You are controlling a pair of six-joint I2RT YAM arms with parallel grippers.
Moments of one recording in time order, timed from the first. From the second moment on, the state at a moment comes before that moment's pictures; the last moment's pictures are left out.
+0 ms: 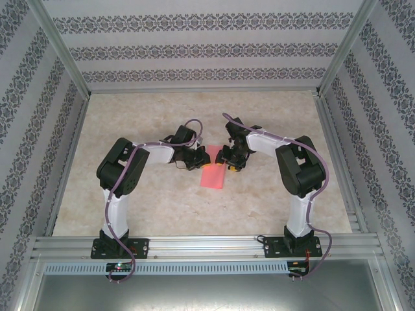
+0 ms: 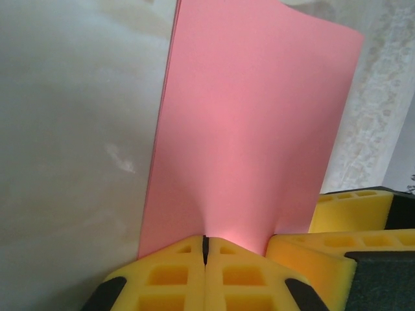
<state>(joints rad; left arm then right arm) -0.49 2.04 1.16 -0.10 0.60 -0.83 0.44 1.97 1.25 -0.67 -0.35 0.73</state>
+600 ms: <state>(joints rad) -0.49 2.06 1.20 -0.17 0.60 -0.76 0.45 1.69 1.09 -0.46 -0.34 0.70</state>
